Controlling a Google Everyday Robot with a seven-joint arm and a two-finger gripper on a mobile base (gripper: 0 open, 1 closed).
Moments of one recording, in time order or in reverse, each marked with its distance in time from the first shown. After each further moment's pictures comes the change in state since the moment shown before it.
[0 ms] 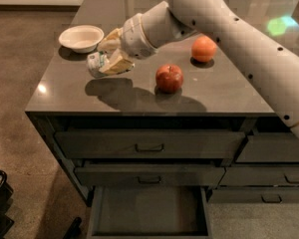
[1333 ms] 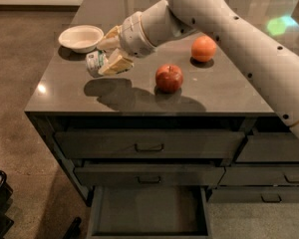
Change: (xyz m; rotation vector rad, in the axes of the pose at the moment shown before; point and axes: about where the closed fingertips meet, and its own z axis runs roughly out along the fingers) arm -0.002 -0.004 -0.001 0.007 -0.005 -0.001
